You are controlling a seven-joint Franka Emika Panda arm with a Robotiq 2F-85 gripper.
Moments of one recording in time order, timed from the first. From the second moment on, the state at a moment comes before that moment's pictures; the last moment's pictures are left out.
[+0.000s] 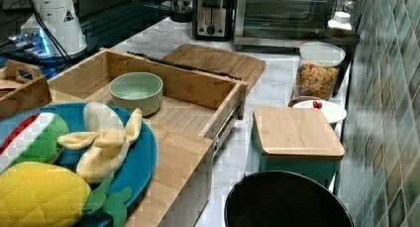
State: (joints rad) arm 0.06 0.05 0.01 -2.03 -0.07 0.47 -0.49
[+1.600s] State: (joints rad) arm 0.09 0.21 0.04 -2.22 -0.22 0.84 -0.44
